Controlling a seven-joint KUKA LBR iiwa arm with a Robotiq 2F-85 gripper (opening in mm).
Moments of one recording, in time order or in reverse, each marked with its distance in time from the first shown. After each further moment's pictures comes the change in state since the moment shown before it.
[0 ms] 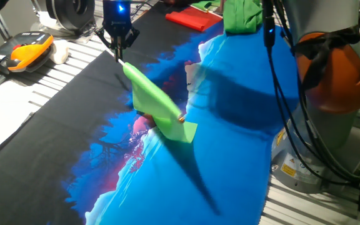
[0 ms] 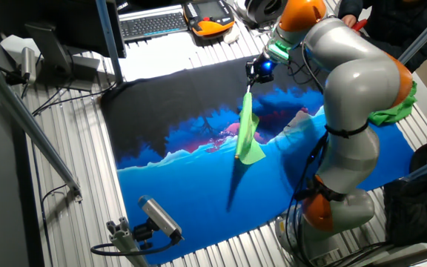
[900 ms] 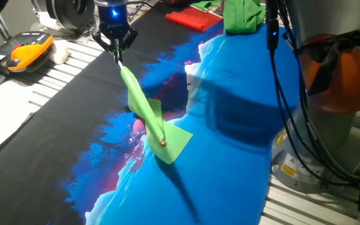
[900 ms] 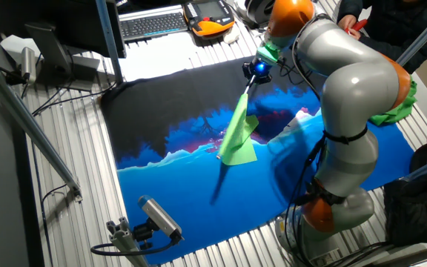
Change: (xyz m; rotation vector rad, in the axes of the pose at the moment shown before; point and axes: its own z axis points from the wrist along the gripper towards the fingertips) arm 0.003 0.002 0.003 0.117 -0.084 0.030
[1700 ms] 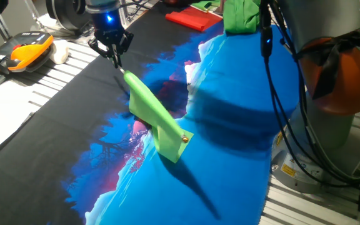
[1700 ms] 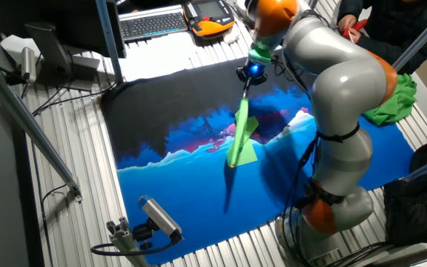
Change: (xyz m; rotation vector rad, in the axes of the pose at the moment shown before) arm 0.015 0.009 0.008 0.128 -0.017 -0.143
